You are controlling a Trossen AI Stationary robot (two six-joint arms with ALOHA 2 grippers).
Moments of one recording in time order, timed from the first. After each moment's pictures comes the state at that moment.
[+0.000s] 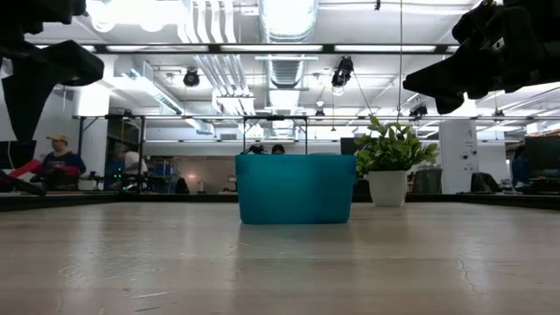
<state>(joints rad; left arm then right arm) -0.64 1.35 0.92 -0.90 -0.09 -0.39 0.09 0.72 0.11 0.51 0.19 0.11</state>
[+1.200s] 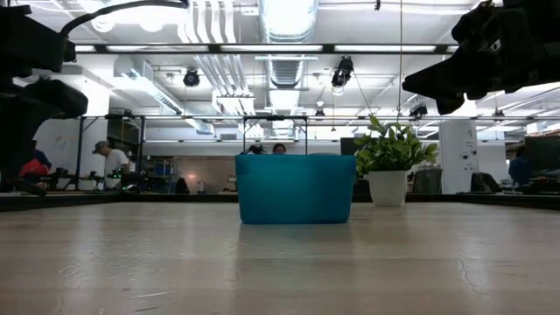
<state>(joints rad) -0.65 1.27 0.73 -0.79 -0.09 -0.46 0.09 0.72 0.11 0.51 0.21 0.11</state>
